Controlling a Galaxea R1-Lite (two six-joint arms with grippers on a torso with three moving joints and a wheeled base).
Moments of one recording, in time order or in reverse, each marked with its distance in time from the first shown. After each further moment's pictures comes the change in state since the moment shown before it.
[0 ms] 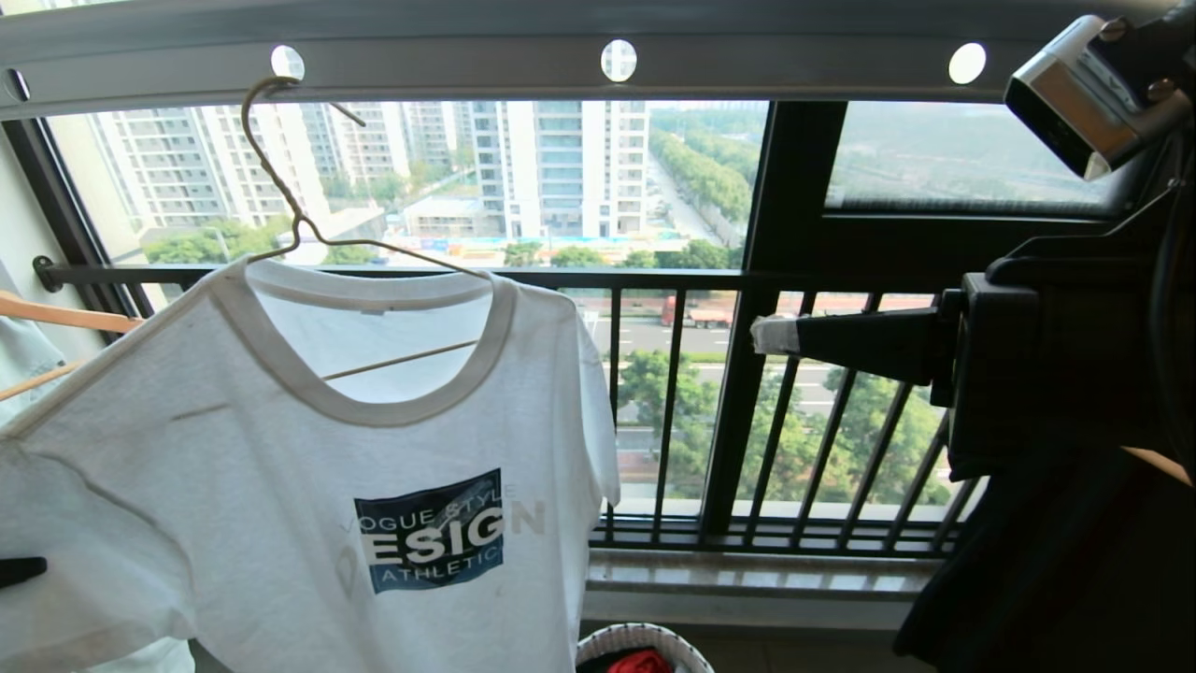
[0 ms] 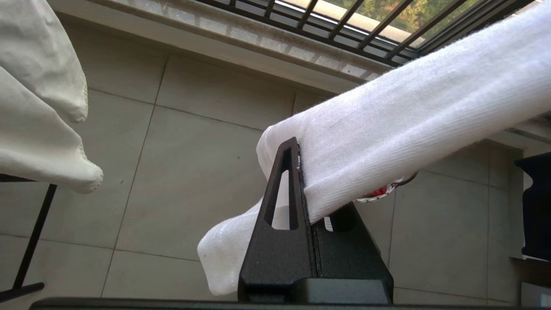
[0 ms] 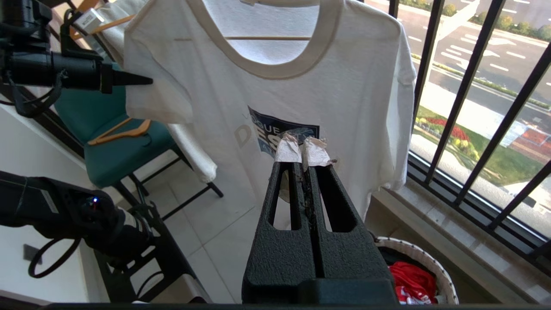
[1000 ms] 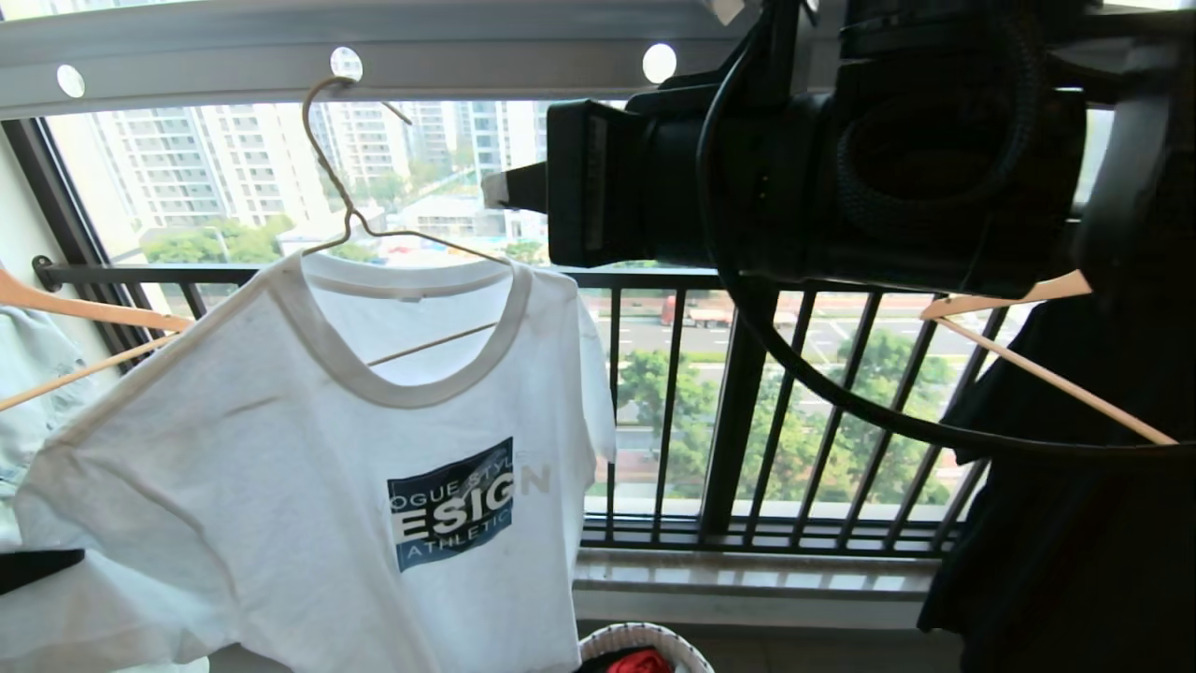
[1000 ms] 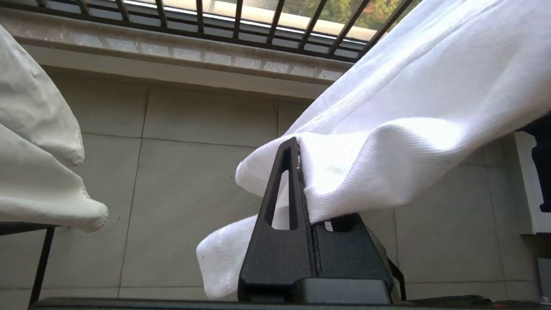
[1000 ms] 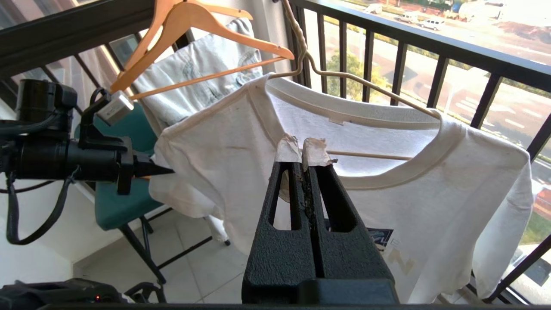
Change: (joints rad) left arm -0.109 -0.131 0.032 0.006 -0.042 -0.008; right arm 0.155 0.446 -0.579 0.002 -0.095 -0.030
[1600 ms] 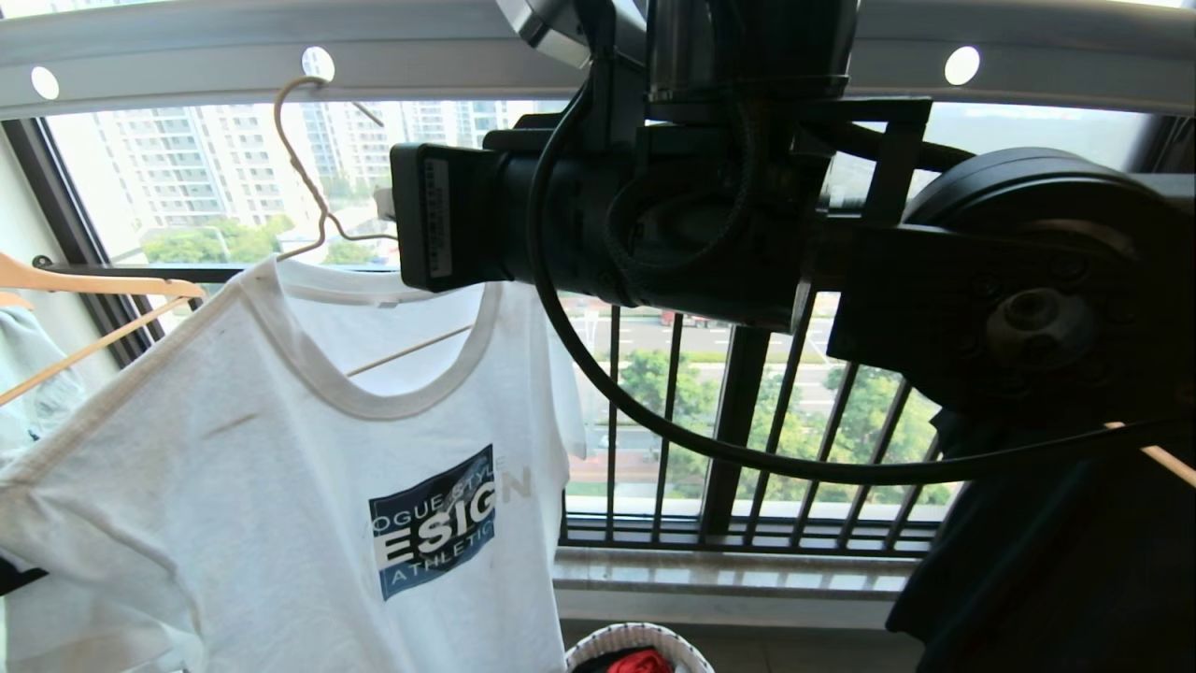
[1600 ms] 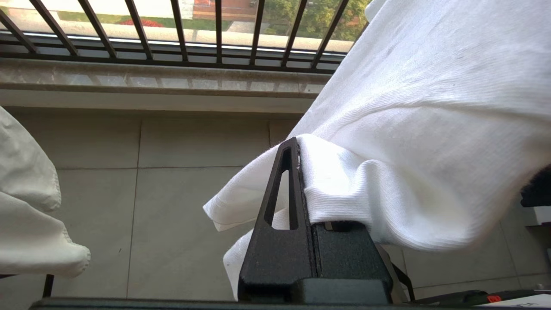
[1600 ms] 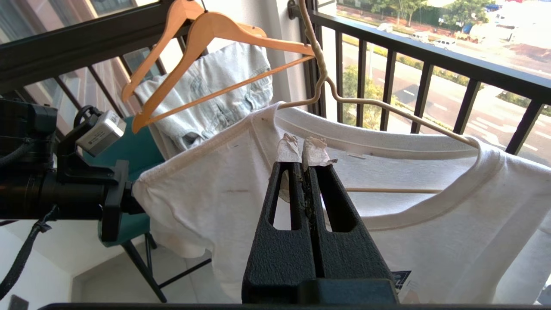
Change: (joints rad) left arm -0.071 -0.100 0.004 -0.001 -0.025 -0.024; right arm 0.062 0.171 -0.139 -0.086 -0.026 -0.008
